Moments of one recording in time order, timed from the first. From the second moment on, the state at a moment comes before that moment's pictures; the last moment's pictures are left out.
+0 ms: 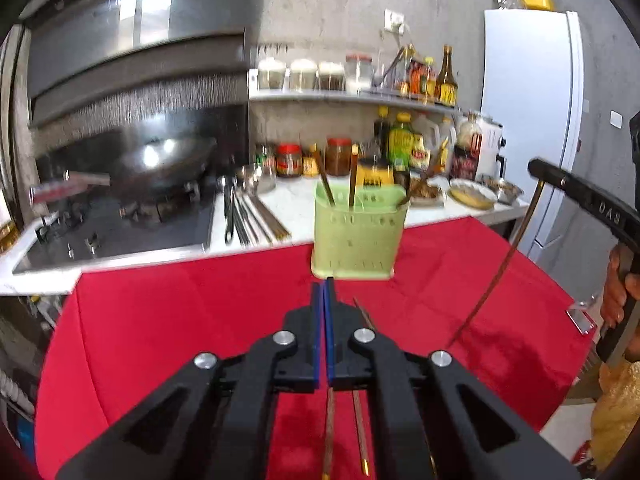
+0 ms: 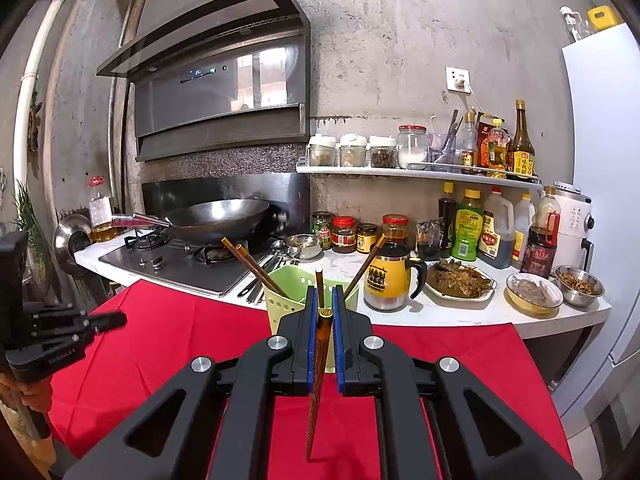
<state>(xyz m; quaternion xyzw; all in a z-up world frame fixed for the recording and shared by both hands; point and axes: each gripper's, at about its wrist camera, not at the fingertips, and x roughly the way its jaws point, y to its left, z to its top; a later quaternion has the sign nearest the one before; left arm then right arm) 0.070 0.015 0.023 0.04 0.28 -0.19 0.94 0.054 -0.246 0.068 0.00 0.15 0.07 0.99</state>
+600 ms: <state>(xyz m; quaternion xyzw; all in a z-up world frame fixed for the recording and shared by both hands) 0.024 0.013 -0.102 0.09 0.43 -0.19 0.88 0.035 -0.241 0.066 0.00 0.14 0.07 0.99</state>
